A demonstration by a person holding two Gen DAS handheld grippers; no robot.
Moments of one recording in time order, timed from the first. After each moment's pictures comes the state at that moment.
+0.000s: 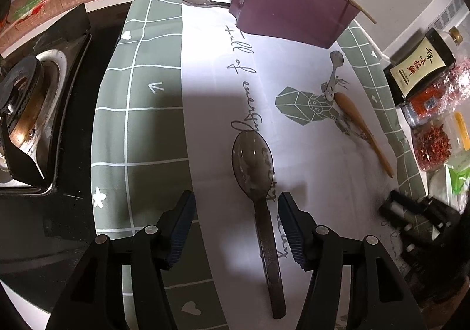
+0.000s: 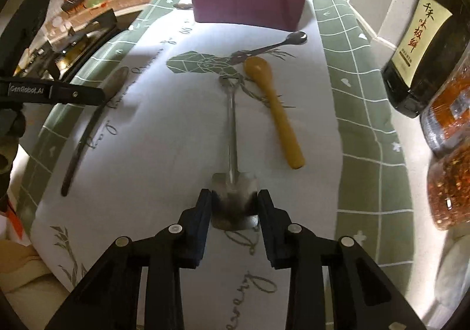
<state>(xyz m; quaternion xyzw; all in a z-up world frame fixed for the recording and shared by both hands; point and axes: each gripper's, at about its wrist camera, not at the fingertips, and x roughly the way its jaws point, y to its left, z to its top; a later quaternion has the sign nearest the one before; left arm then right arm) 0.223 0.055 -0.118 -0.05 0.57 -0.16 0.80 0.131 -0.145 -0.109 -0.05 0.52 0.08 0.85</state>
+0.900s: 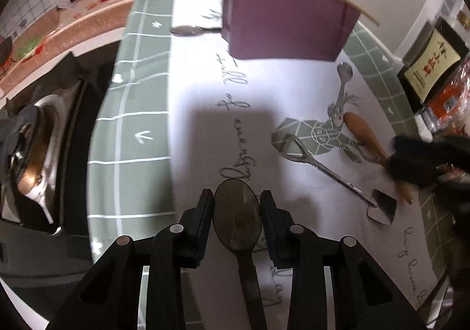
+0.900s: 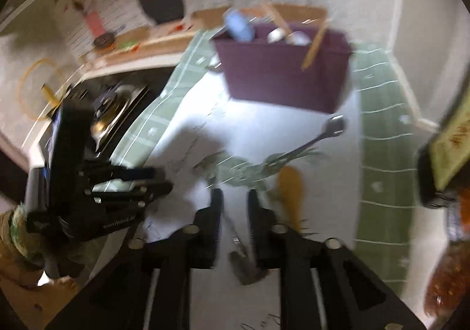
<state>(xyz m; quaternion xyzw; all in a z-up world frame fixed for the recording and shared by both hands) 0.246 0.027 -0.108 0.01 0.53 -0.12 0.84 0.221 -0.121 -0.070 0.00 0.49 0.21 0.84</state>
